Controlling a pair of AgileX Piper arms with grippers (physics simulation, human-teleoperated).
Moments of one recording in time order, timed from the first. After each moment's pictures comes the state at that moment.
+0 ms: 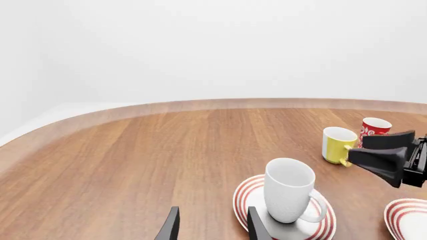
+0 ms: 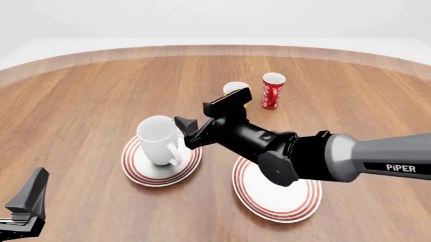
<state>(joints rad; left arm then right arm) 0.00 0.00 0.00 0.00 0.00 0.78 1.72 -0.89 -0.53 0.07</state>
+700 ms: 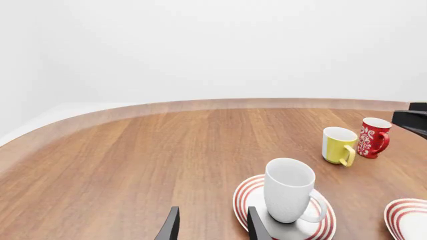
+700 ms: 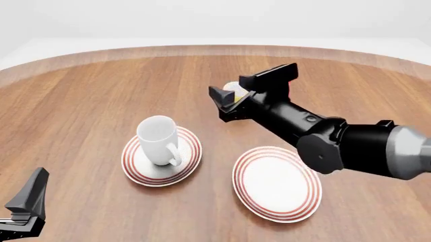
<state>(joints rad) 0.00 0.00 0.00 0.00 0.00 0.64 1.53 -0.82 -0.53 0.05</state>
